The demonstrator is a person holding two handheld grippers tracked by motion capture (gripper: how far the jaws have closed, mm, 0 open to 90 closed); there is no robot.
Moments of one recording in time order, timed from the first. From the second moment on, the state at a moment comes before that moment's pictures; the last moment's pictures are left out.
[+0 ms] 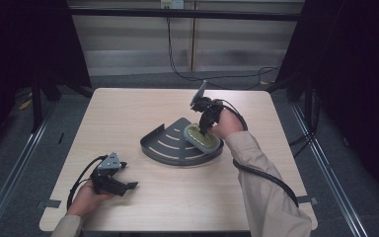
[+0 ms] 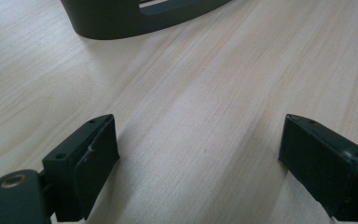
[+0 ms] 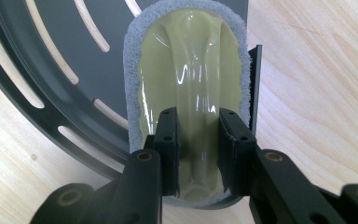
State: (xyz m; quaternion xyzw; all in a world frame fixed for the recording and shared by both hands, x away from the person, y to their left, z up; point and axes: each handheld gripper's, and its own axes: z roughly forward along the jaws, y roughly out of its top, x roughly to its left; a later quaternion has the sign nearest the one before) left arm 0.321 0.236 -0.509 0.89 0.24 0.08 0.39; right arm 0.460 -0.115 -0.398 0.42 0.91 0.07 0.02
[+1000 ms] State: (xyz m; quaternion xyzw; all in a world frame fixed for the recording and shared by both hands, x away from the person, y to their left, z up) left arm 0.321 0.235 -0.510 0.89 0.24 0.08 0.39; right arm 0.460 -0.117 -0.414 0.42 0.90 0.06 0.02
